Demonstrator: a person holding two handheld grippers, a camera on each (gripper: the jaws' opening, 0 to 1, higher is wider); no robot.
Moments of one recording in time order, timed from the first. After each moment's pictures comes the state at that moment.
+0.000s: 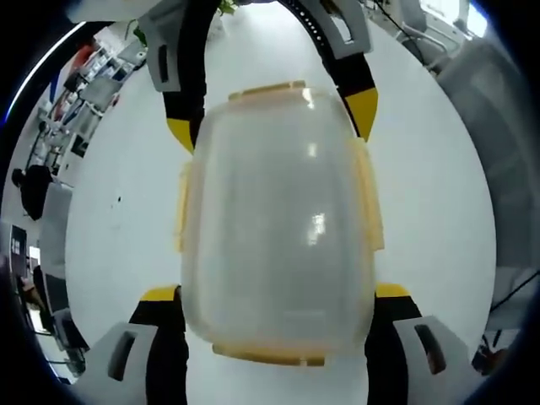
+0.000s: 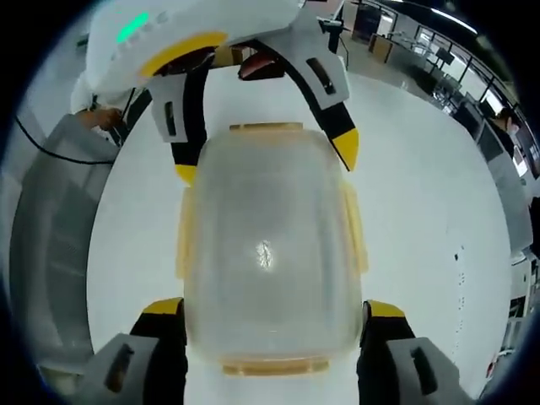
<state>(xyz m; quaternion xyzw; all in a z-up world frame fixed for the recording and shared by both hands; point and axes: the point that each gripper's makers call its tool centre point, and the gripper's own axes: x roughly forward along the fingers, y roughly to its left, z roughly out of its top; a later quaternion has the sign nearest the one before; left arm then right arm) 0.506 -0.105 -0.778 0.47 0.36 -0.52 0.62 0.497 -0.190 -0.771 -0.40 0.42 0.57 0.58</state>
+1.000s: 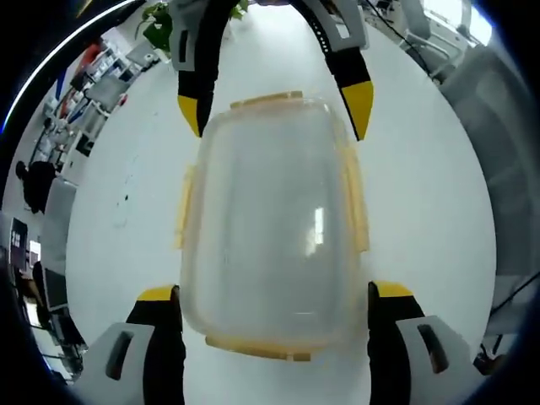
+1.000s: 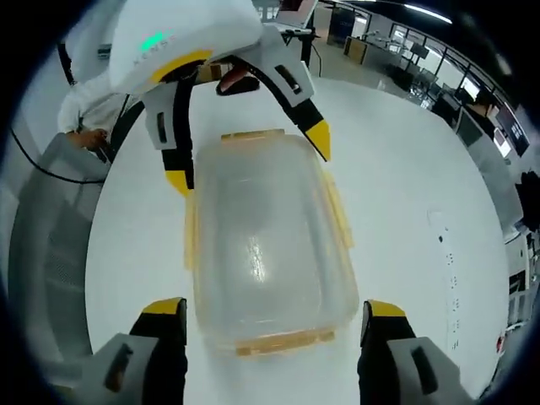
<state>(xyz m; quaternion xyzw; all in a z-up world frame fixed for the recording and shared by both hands) 0.505 -0.103 -0.768 0.45 0.35 -0.52 0.64 0.499 -0.204 -0.757 -0.36 0.41 0.55 0.63</state>
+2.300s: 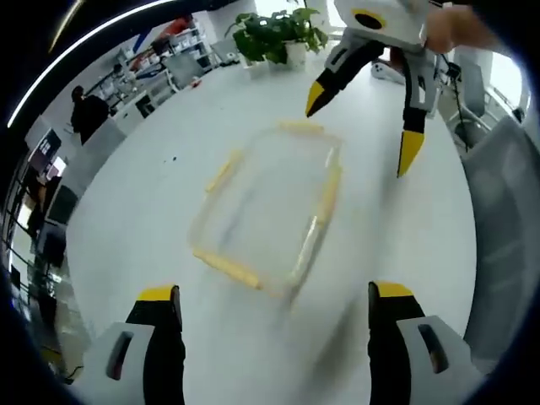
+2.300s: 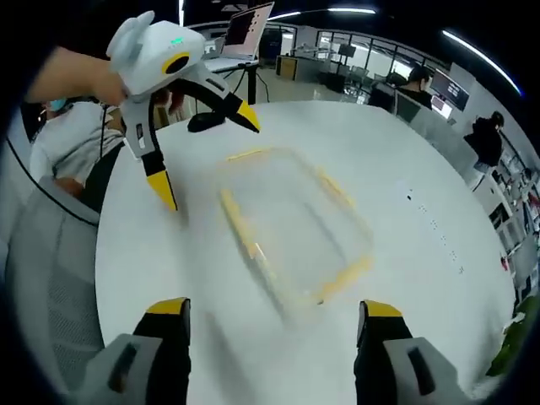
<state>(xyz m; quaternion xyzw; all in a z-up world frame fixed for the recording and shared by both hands) 0.467 -0.068 -0.739 0.30 0.34 -0.42 0.78 0.444 -0.213 -0.741 -0.26 0.38 0.45 0.77</state>
